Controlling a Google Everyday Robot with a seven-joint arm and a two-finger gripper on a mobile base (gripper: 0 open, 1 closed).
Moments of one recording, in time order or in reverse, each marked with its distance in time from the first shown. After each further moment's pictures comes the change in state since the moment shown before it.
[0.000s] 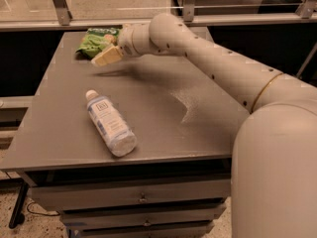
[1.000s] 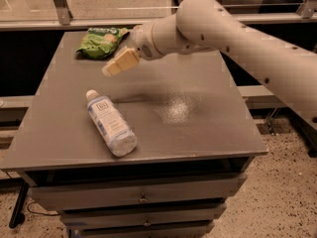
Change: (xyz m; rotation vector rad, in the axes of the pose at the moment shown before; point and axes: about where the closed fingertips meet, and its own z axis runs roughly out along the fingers) arm -0.015 0.058 -0.118 -0.094 0.089 0.001
